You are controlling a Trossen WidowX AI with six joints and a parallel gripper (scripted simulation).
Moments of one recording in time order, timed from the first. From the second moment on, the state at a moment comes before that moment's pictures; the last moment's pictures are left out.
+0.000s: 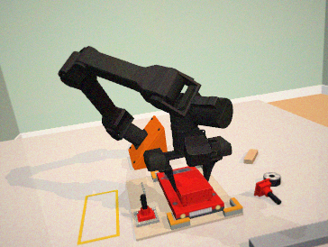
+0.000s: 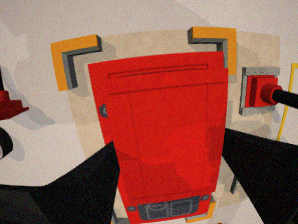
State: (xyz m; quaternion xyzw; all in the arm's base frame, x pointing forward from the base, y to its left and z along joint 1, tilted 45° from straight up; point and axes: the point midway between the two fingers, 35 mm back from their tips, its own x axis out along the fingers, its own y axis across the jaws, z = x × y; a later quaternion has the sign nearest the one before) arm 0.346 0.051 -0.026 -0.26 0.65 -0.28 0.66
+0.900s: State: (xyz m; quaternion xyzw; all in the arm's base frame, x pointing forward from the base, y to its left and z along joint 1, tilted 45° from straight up) arm 0.346 0.047 -0.029 -0.26 0.65 -0.28 0.66
